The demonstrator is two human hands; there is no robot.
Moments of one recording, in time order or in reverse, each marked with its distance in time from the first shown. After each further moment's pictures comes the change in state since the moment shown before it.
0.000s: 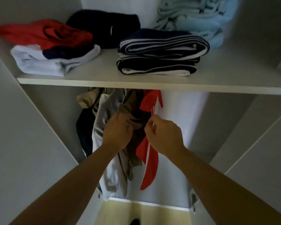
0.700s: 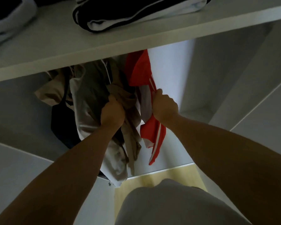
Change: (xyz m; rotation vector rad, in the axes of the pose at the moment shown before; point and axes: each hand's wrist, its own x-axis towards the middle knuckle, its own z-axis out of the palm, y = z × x) left_hand 0.063 -0.071 0.097 0.233 -0.320 -0.054; right_hand 0.036 0.081 0.123 -0.240 -0.189 0.632
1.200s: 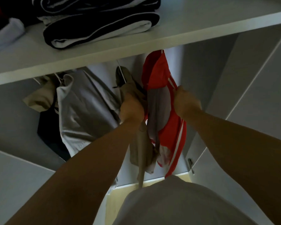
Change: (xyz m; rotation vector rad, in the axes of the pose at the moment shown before) left_hand -0.002 0.153 0.018 -0.256 -0.012 -0.161; right_hand 0.013 0.126 -0.090 -0.082 0.083 0.019
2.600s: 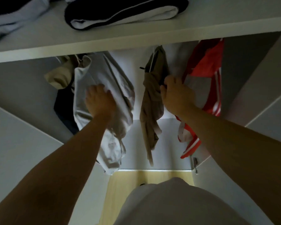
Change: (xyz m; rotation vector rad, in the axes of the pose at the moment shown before) left_hand 0.012 -0.124 -0.058 0.295 0.433 -0.075; right_hand 0.004 -0.057 0.014 0.018 0.167 -0.423
